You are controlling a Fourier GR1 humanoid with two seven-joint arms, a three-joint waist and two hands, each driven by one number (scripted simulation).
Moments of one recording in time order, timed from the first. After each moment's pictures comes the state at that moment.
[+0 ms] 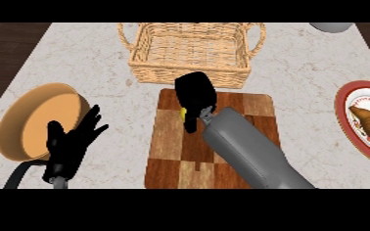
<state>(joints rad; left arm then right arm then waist) 0.05 0.29 -0.14 -1.47 0.19 0.08 0.24 -0.77 -0.01 0.59 -1.01 0.93 0.16 0.44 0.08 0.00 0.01</state>
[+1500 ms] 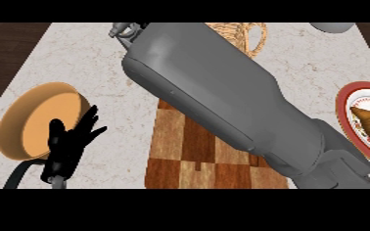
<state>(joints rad) 0.05 0.30 -0.14 -1.46 0.16 0.09 0.26 -1.50 -0.01 0.43 -0.96 0.79 -0.45 1.17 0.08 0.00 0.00</state>
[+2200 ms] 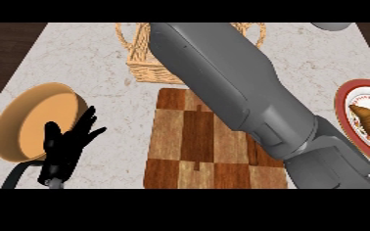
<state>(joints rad) 0.07 0.30 -0.12 -1.49 0.16 0.08 0.25 -1.53 -0.01 0.37 -0.66 0.66 -0.61 1.04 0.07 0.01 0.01</state>
